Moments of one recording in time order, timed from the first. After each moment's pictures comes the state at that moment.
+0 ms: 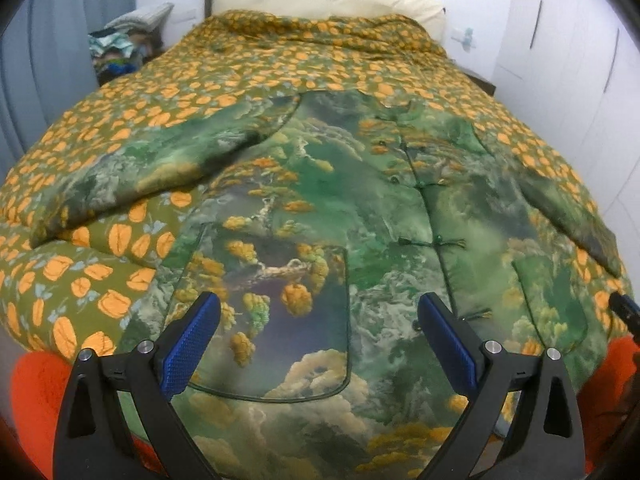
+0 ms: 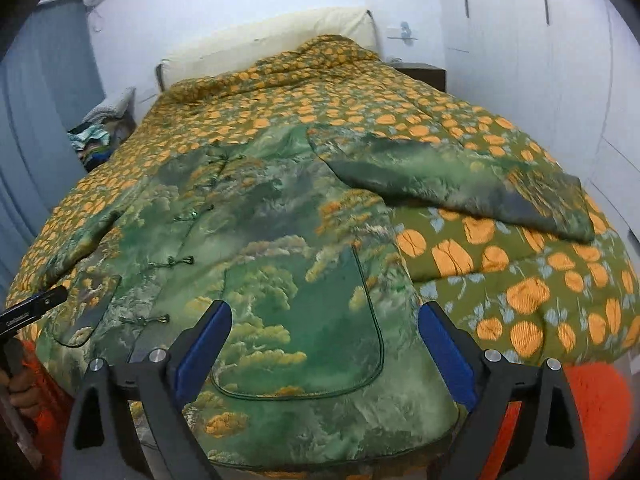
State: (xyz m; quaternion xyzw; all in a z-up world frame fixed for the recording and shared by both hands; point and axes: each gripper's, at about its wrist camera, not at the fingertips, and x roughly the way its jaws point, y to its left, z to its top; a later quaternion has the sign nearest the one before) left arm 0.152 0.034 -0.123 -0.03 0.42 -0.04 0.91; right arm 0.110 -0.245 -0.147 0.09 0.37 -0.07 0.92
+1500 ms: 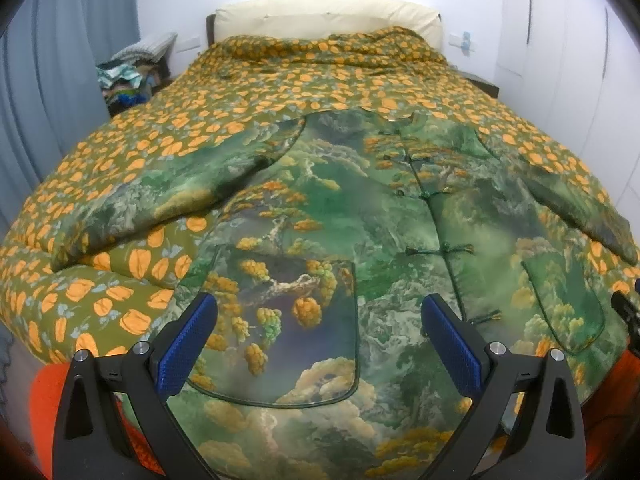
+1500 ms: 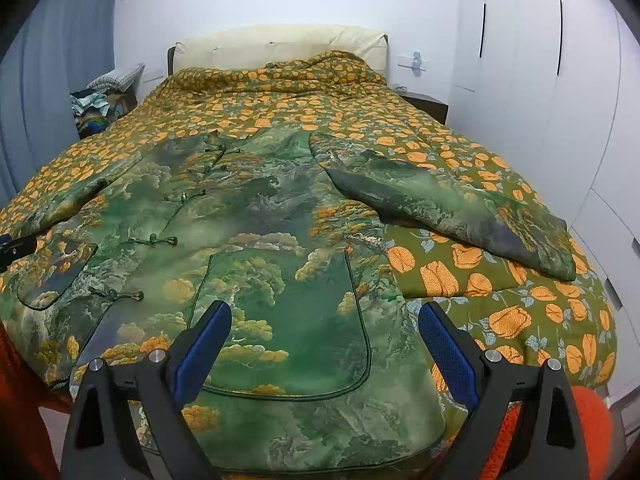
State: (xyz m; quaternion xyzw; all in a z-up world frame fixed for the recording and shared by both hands) left arm 0.144 0.024 -0.116 0.01 0.38 -0.01 0.92; right arm 0.106 -0.226 -0.157 -0.01 0.34 -0.09 0.94
